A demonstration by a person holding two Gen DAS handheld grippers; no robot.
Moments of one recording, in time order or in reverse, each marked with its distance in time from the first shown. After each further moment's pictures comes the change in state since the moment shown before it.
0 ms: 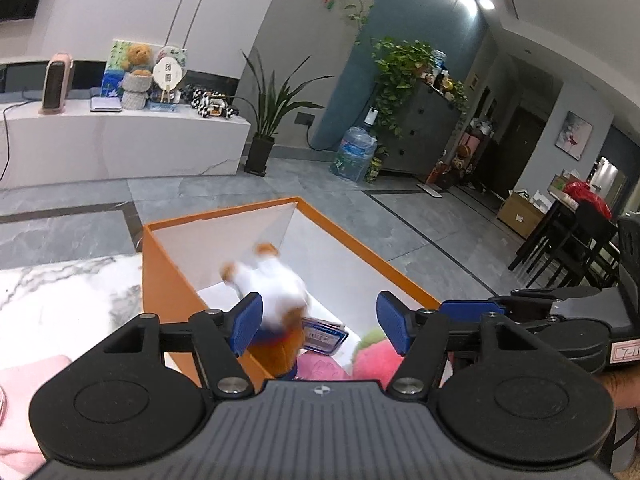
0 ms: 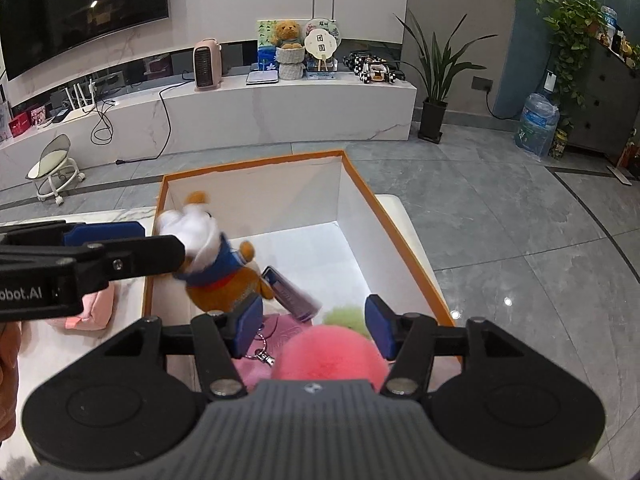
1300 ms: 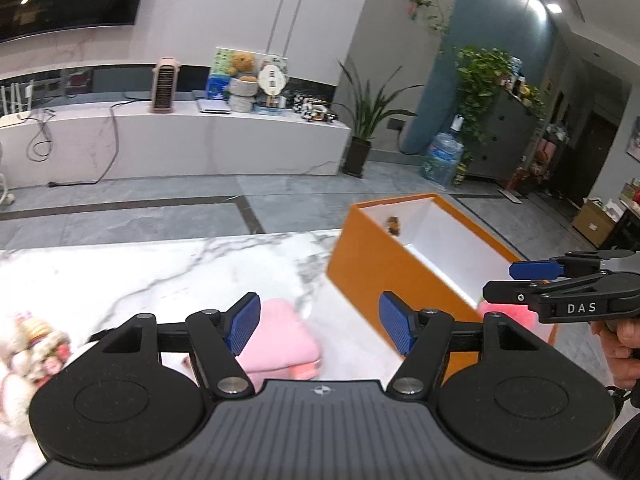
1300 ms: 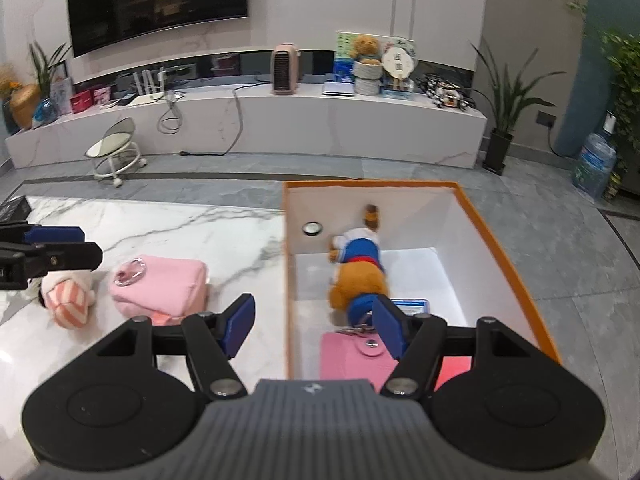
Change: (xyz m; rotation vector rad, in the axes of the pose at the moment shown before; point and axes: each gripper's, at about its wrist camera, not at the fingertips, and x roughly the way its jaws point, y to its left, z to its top) left arm -0.133 0.078 -0.022 -0.041 -0.004 0.263; right arm -0.016 0.091 0.003 -0.147 -0.037 0.158
